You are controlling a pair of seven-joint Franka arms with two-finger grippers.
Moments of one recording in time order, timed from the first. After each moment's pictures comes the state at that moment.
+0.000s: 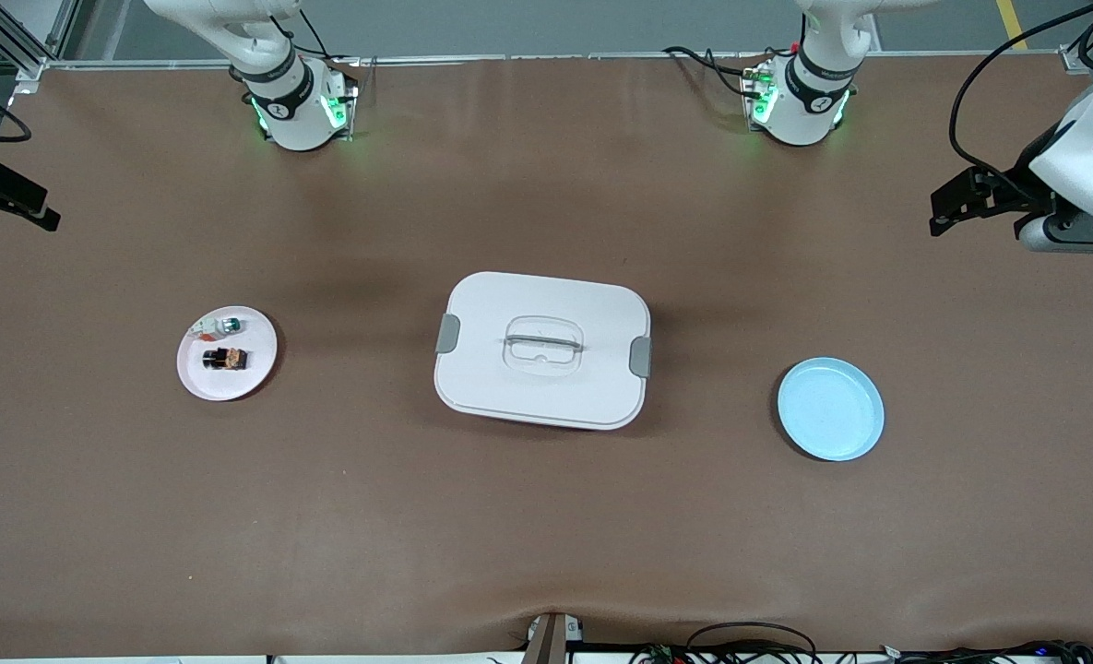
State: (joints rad) left arm 0.06 -0.04 -0.15 -1.61 0.00 1.53 -0.03; right arm -0.01 -0.07 -0.10 -1.59 0.01 1.50 -0.04
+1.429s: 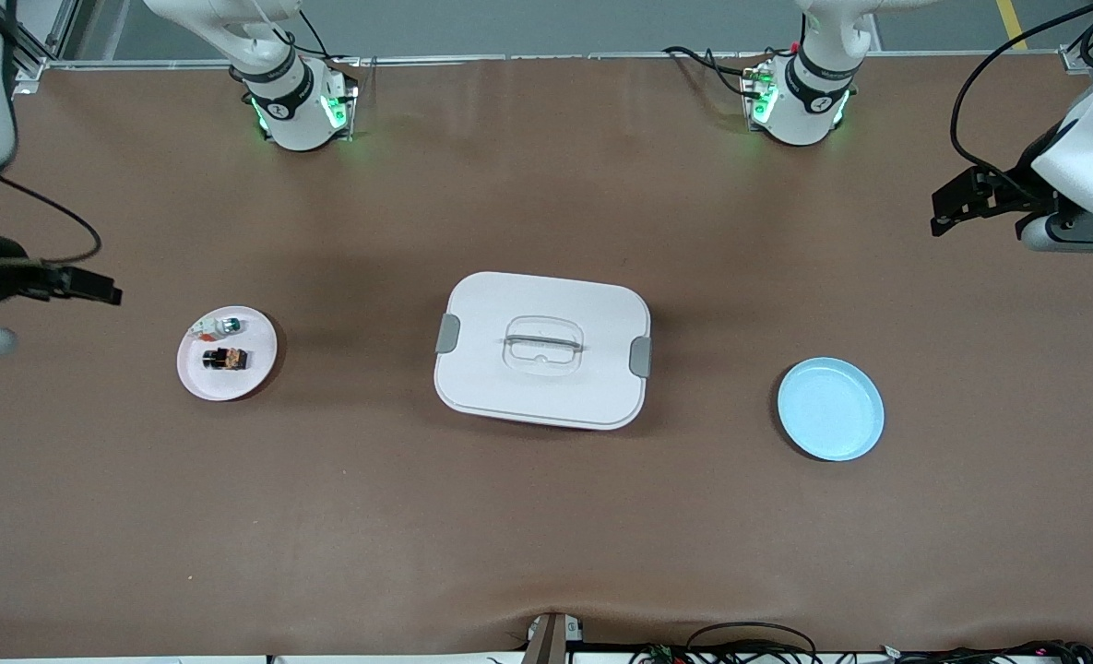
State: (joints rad) left arm 0.06 -0.04 -0.15 -1.61 0.00 1.53 -0.03; right arm -0.01 0.20 -0.10 -1.57 0.01 1.57 -0.04
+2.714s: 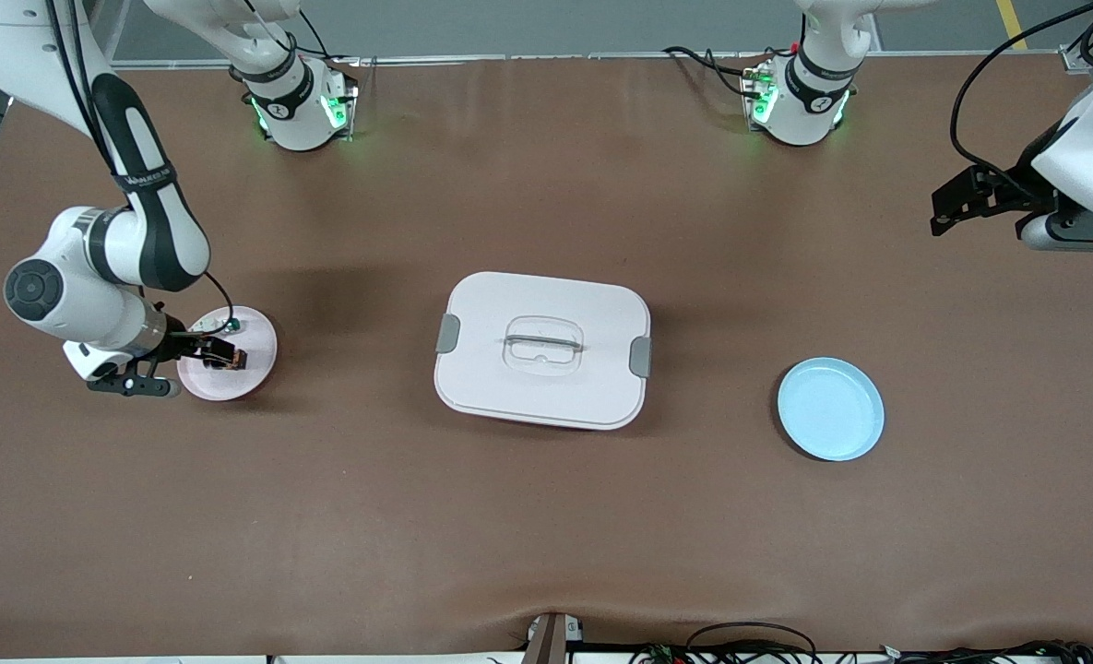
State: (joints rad) left arm 0.06 -0.04 -0.15 -1.60 0.00 1.53 -0.03; right arm -0.02 0.35 -0.10 -2.12 0.01 2.39 -0.04
